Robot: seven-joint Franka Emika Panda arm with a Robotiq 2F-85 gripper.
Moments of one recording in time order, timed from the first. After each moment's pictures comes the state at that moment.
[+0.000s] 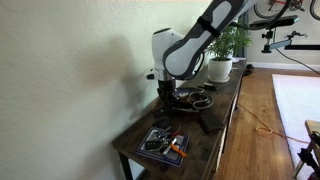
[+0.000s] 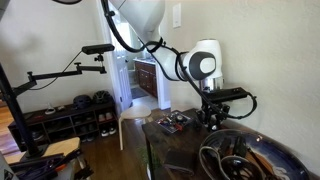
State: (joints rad) arm -0.08 0.64 0.06 -1.75 -0.26 2.45 -1.08
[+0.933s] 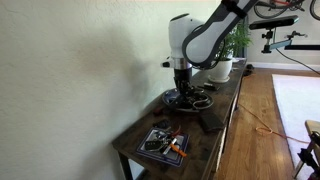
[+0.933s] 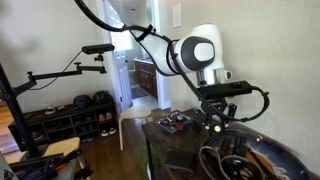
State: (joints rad) arm -0.08 0.45 -0.03 -1.97 -0.31 2.48 -0.89
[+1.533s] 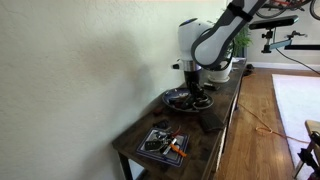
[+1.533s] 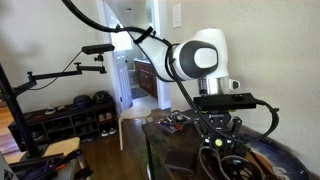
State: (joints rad) arm -0.09 0.43 -0.09 -2.03 -0.31 2.48 -0.80
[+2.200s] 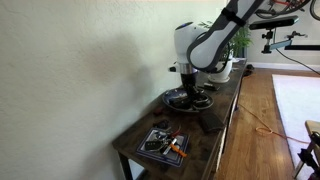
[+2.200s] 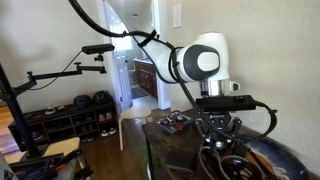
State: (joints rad) arm -0.10 0.48 -0.06 -1.98 -0.30 2.46 -0.80
